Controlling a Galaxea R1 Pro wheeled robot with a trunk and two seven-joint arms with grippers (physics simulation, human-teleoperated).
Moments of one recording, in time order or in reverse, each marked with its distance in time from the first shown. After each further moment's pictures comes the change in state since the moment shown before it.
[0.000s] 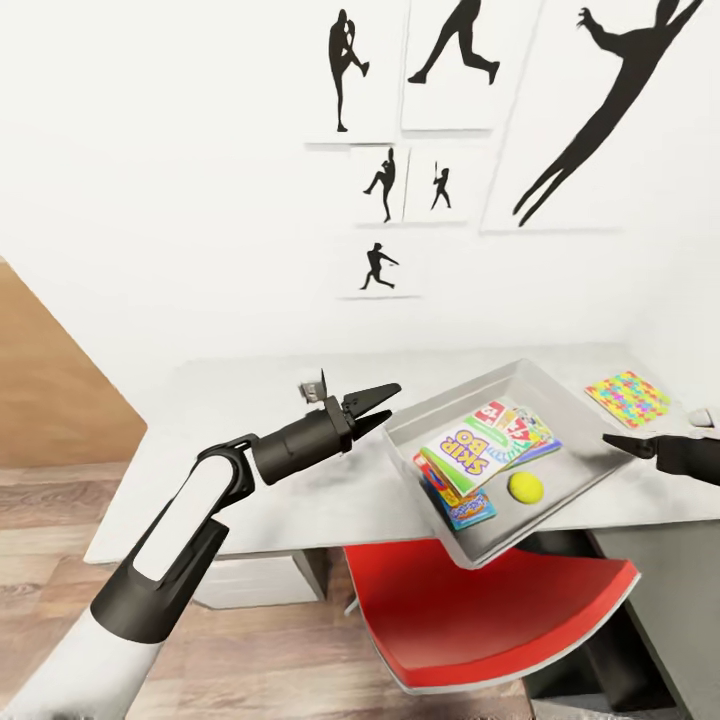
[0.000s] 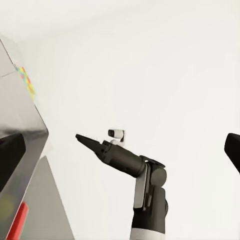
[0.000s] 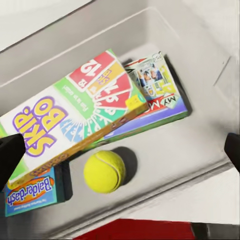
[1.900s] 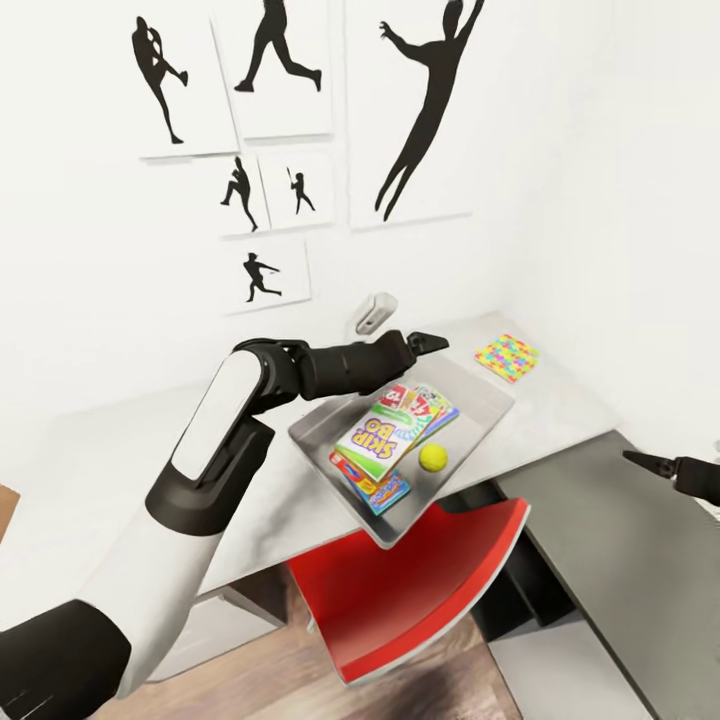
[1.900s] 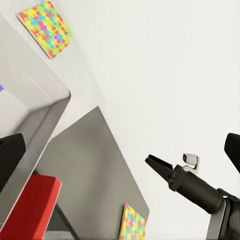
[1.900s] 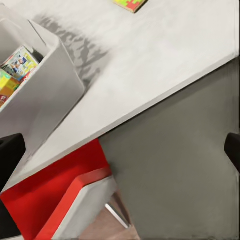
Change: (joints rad) left arm -0.342 -0.178 -0.048 0.010 0.141 0.081 0.834; right arm 0.040 0.063 -0.156 0.011 0.013 0.001 -0.043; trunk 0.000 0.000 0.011
